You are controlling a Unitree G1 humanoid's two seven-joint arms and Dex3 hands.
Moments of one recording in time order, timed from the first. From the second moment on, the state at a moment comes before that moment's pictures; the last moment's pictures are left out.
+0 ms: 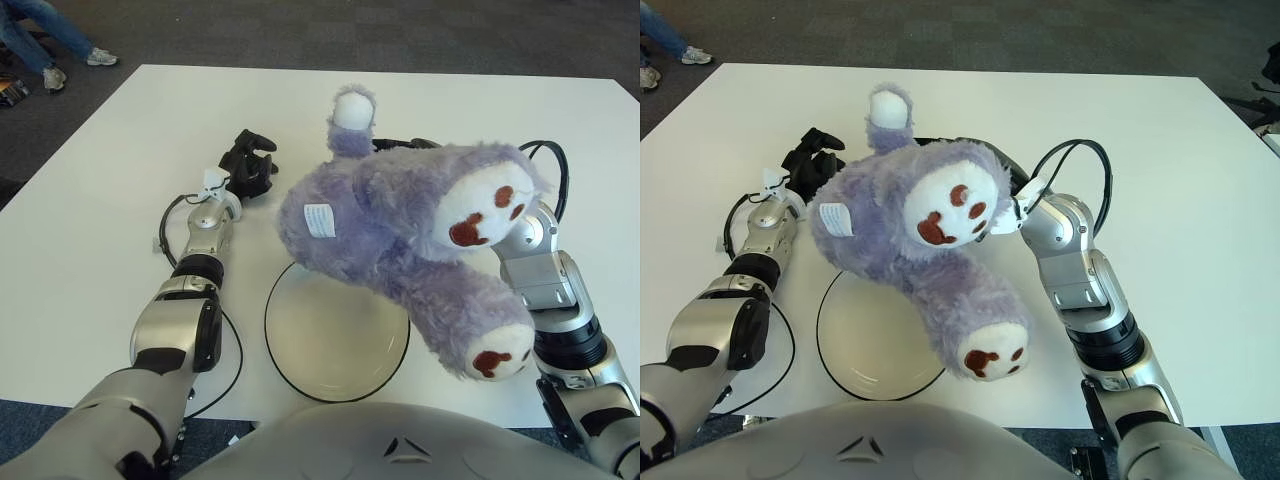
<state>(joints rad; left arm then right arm) -0.64 0.19 0.16 1.05 -0.08 -0.53 -0.29 -0.33 -0.39 0.25 -0.55 -0.33 0.22 0.58</state>
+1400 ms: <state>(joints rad) -0.56 0.18 0.11 0.93 -0.10 -0.61 -0.46 -0.31 -0.52 0.30 -0.52 -0.28 -0.03 0.70</state>
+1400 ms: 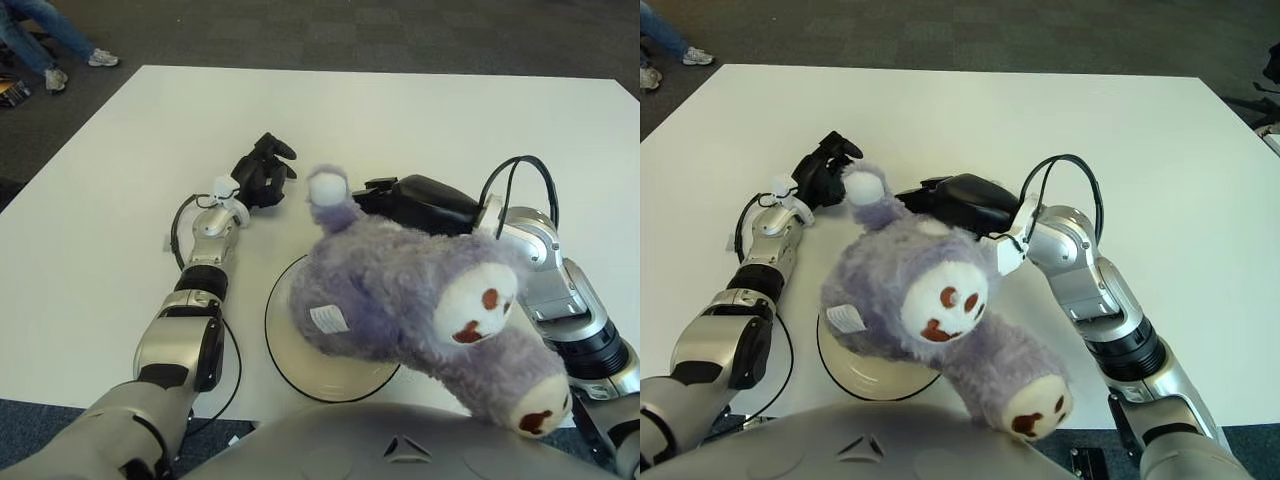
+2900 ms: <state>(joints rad) -0.61 0.18 0.13 1.05 -0.13 -0.61 -0.49 -0.31 -0.52 0.29 -0.51 -0.17 -0.01 0.76</state>
